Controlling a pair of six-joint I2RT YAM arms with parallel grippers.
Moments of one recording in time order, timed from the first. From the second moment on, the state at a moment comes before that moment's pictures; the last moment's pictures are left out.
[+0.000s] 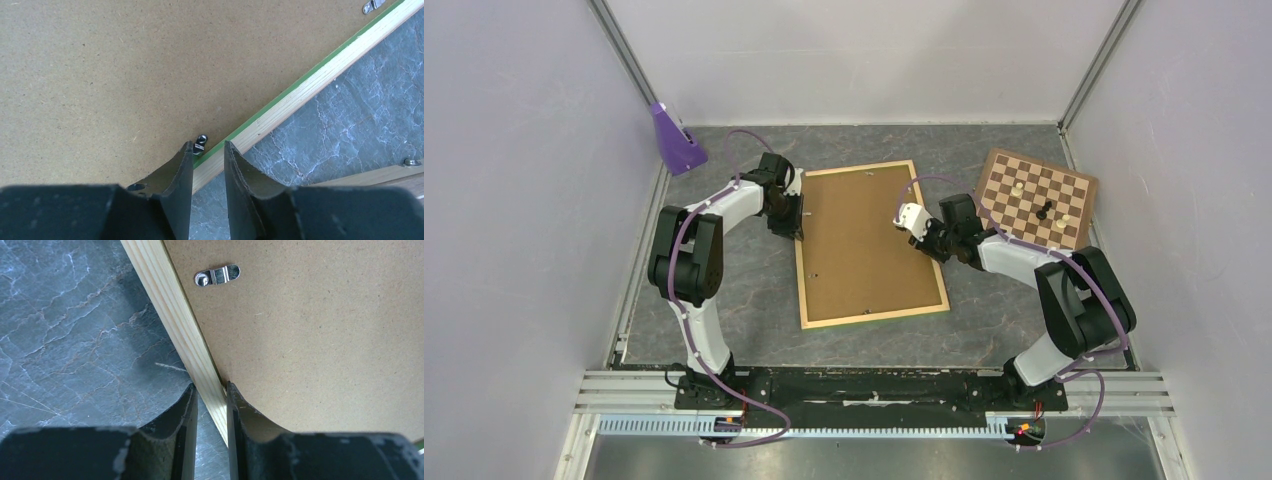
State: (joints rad) left arm -0.24 1.93 1.32 -0.59 0.19 -0.12; right arm 0.38 1.60 0.78 -0.05 -0.23 -0.72
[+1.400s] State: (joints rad) left arm -0.24 1.93 1.32 -0.59 0.19 -0.11; right arm 0.37 1.59 0.79 -0.09 -0.12 -0.36
